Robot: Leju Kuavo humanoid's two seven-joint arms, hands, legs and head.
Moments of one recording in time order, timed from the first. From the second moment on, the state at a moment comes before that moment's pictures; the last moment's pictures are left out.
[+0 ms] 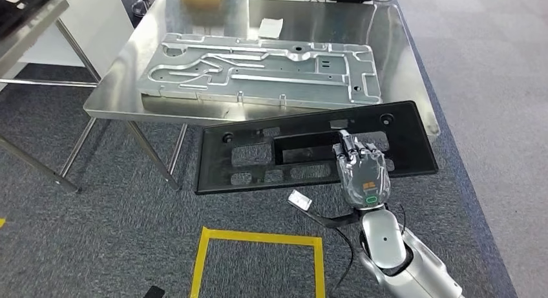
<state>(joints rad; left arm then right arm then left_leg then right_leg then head) -0.11 -0.09 1.17 -0.22 -1.36 -0.02 -0.41 -0.44 -0.22 0.75 -1.56 1.57 -0.51 0.53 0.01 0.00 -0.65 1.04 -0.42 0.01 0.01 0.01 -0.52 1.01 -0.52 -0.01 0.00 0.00</state>
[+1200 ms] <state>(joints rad) -0.11 -0.08 1.16 -0.22 -1.36 -0.02 -0.41 -0.28 -0.17 0.48 -1.58 1.57 -0.60 0.34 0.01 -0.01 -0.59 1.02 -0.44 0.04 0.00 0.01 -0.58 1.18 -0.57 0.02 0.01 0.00</state>
